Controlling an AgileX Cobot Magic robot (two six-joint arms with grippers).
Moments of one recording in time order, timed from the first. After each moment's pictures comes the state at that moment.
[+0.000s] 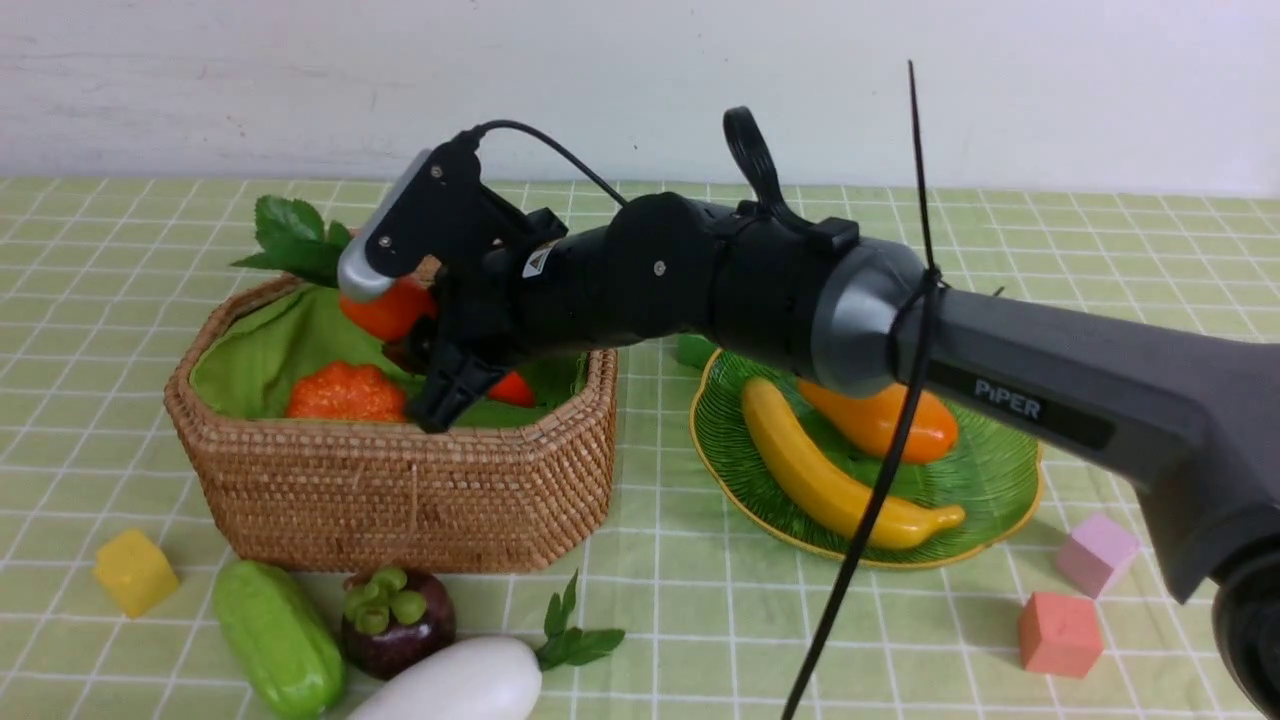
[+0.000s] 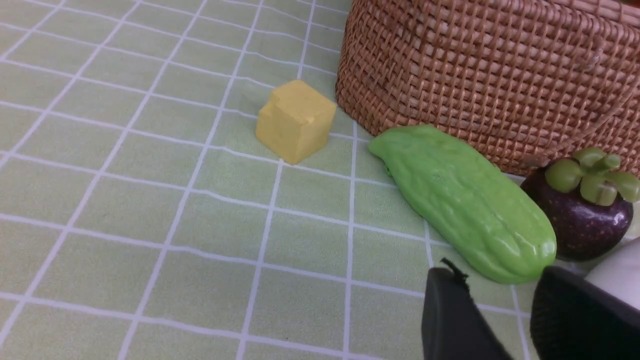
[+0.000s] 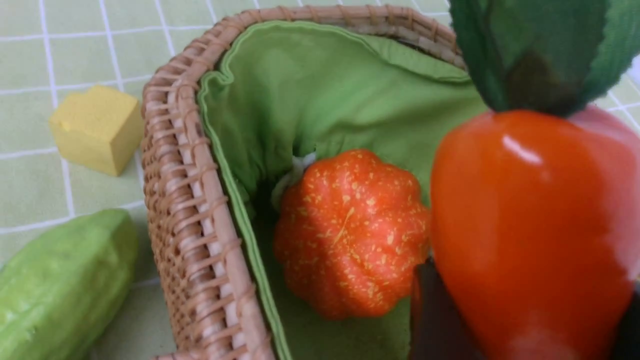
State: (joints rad) right arm 0.73 2.15 -1.85 0.56 0.33 -0.95; left arm -0.08 -0.01 0.03 0.07 0.38 -0.37
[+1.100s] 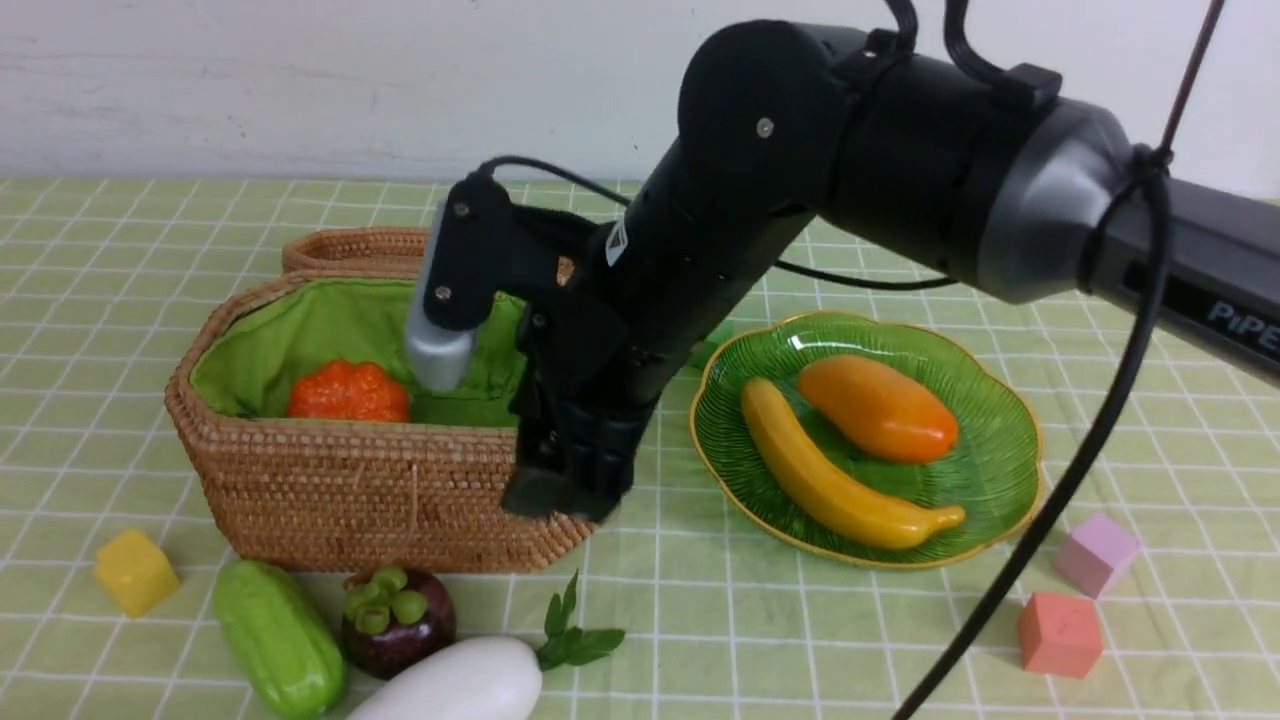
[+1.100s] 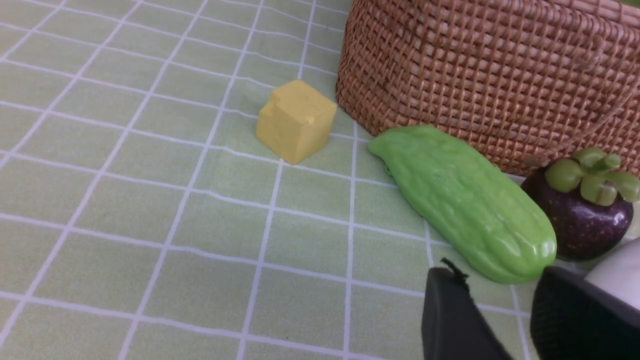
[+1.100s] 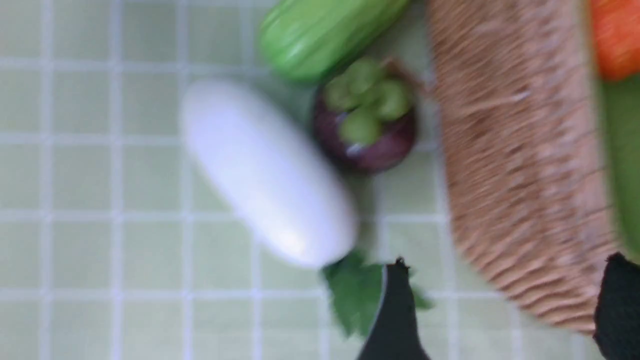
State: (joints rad) right arm 0.73 1.95 -1.85 0.37 1.10 -0.97; left arm -0.08 -0.01 0.03 0.07 0.38 -0.37
